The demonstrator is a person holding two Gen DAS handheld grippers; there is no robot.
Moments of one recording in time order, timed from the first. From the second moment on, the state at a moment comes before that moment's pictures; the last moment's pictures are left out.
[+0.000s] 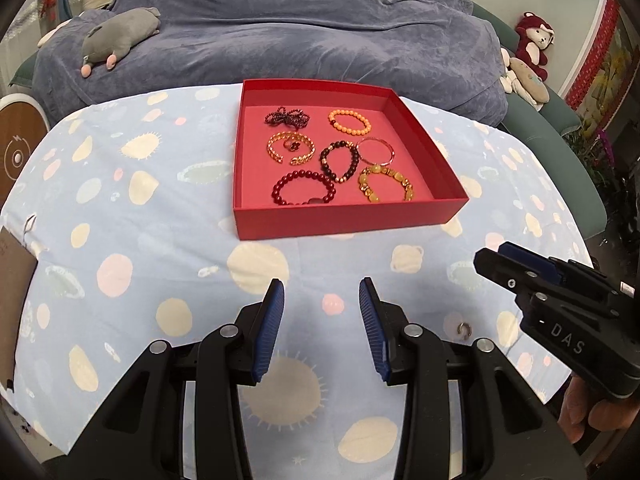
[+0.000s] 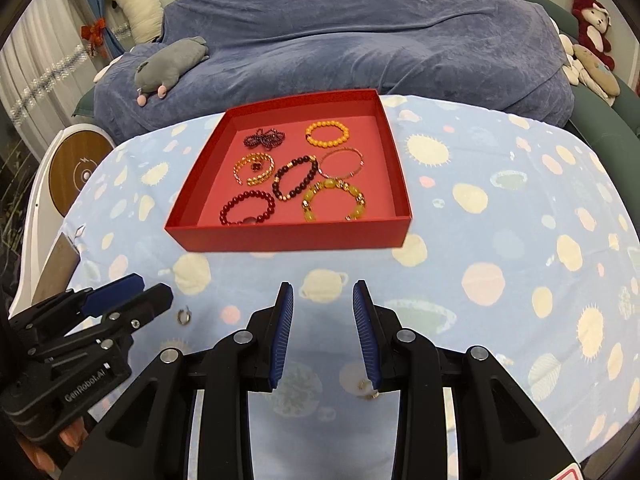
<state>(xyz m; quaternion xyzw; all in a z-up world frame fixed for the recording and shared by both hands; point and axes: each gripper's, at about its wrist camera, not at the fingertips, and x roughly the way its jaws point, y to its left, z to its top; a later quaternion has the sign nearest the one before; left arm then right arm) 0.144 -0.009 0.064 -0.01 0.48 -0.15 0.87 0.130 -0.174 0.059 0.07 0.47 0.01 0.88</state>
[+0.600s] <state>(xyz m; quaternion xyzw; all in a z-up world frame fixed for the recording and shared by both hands) 0.090 0.020 0.032 -0.01 0.49 -0.10 0.87 0.063 -0.200 0.007 0.08 0.52 -0.03 0.85</state>
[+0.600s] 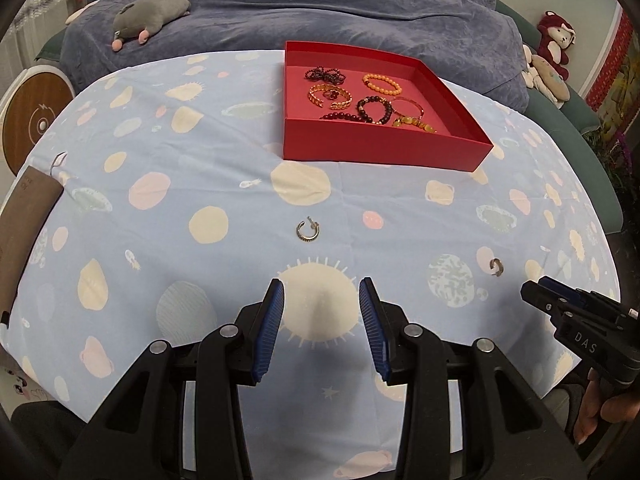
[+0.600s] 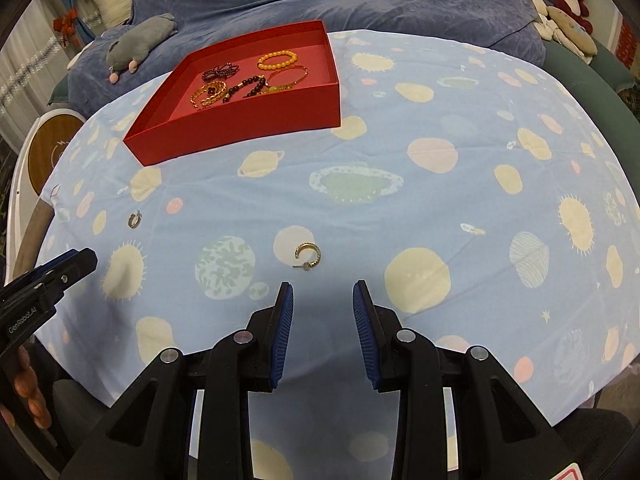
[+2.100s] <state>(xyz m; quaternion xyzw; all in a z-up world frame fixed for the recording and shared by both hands) 0.139 0.024 0.005 -0.05 0.51 -0.08 0.86 0.097 -0.185 -0.016 0.08 0.53 -0.03 0.85</state>
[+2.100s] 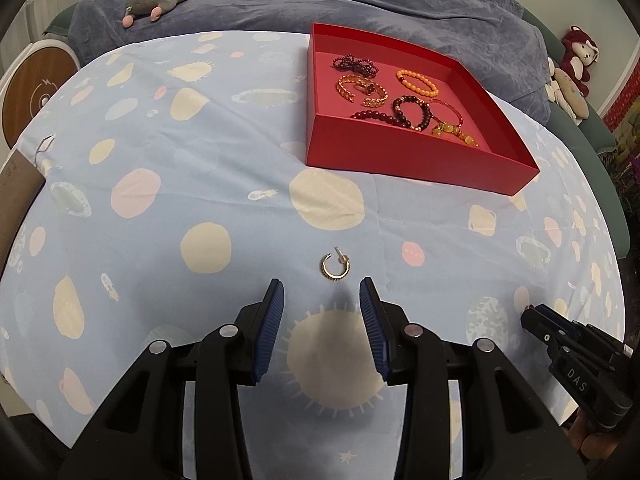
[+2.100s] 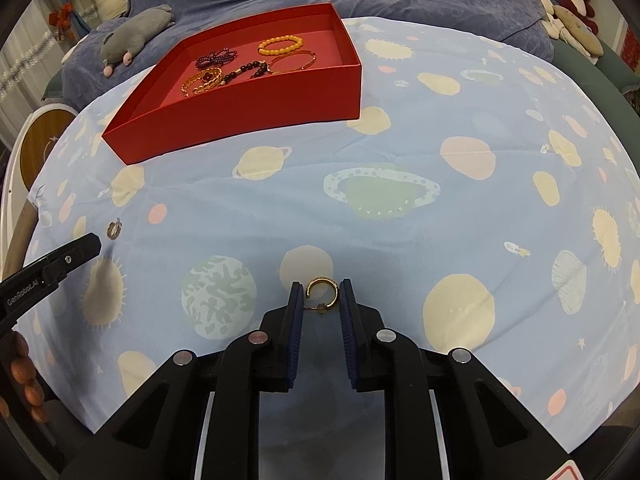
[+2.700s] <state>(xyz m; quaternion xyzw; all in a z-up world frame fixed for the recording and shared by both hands) 0.153 0.013 -0.007 -0.03 0.51 -0.09 0.86 0.102 -0.182 -0.017 0.09 0.52 -0.03 0.85</state>
